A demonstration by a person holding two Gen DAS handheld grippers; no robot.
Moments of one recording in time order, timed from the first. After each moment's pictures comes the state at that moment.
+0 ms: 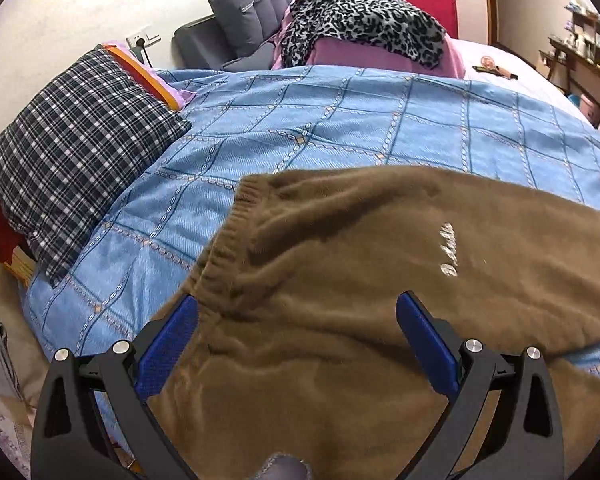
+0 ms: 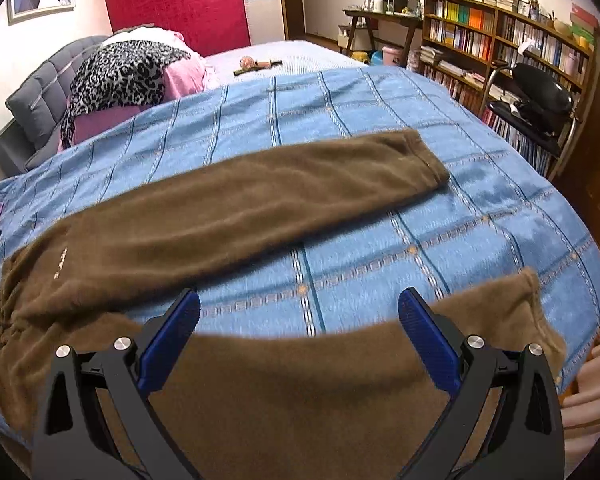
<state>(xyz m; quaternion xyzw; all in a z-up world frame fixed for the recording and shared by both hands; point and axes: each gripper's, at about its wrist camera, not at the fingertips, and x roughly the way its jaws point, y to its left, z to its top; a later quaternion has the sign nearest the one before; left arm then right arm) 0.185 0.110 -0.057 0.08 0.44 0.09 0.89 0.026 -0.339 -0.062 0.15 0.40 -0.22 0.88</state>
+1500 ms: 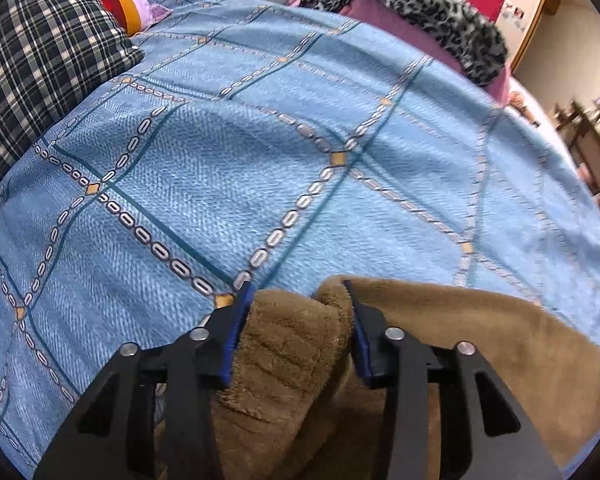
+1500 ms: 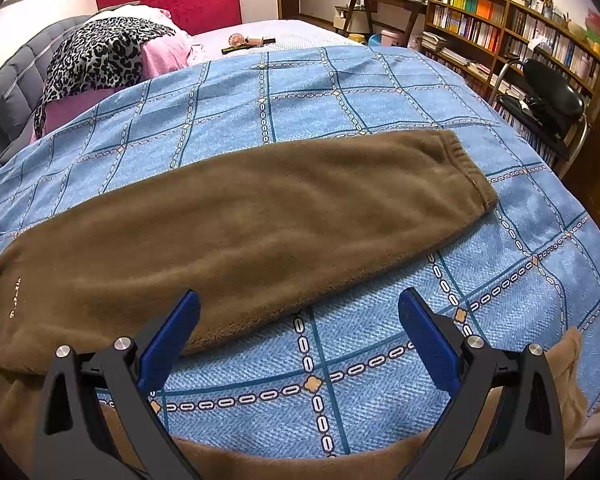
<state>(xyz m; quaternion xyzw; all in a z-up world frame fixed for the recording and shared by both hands) 0.378 0.209 -0.129 -0.08 0.50 0.05 0.86 0.128 -0.376 -0.112 0.15 0.44 -0.22 0.86</state>
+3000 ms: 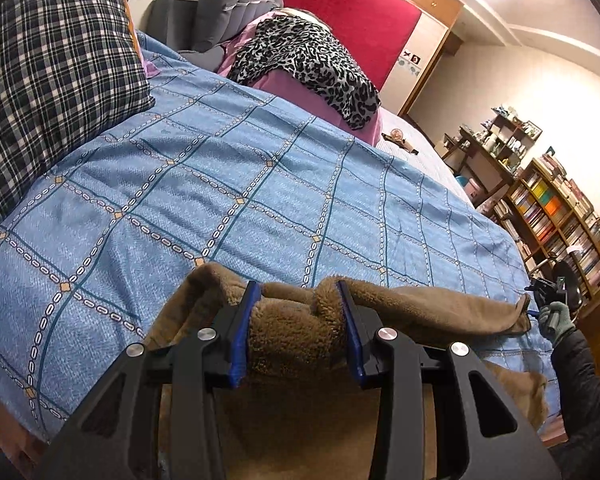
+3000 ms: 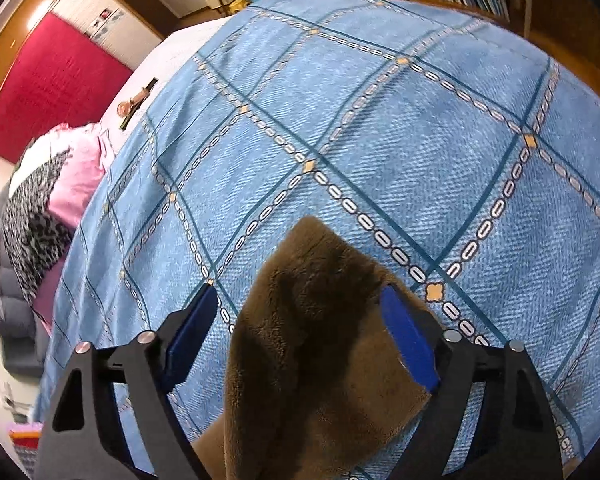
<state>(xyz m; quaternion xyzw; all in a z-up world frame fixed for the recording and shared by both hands) 0.118 0.273 -0.012 -0.14 0.39 -0.13 0.90 0.179 -0.665 -0.150 0.45 0.41 -0.28 0.74</state>
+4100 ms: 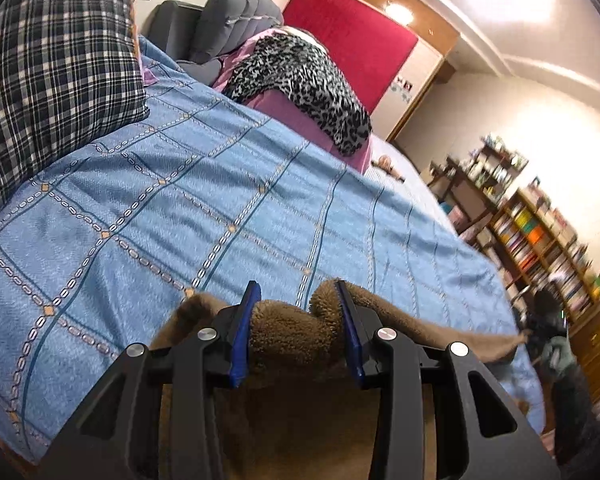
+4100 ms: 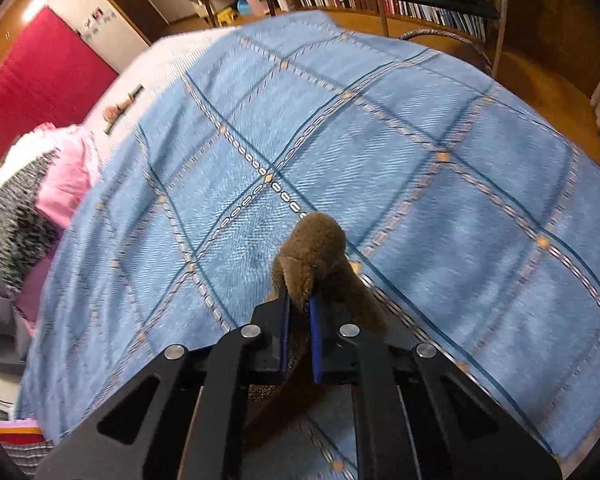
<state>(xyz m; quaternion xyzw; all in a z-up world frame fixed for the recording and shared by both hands) 0.137 0.293 -0.009 -0.20 0.35 -0.14 0.90 0.100 -0.644 -0.087 0.42 0.40 -0.31 0.75</state>
